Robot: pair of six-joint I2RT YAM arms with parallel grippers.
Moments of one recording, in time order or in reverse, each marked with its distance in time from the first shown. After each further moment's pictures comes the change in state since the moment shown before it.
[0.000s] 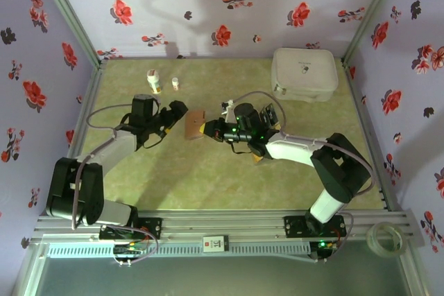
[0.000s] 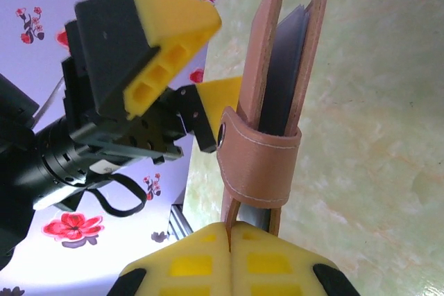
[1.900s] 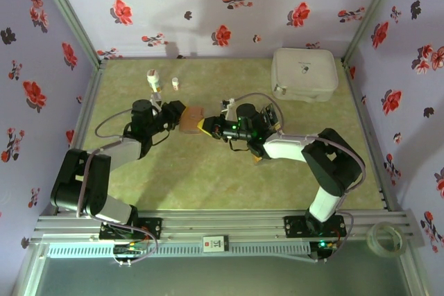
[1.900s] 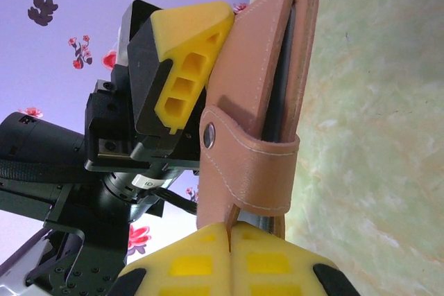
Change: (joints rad) left arm -0.018 0.069 -0.150 0.568 0.091 -0.303; right arm -0.016 0.075 -0.022 0.226 -0.044 0.161
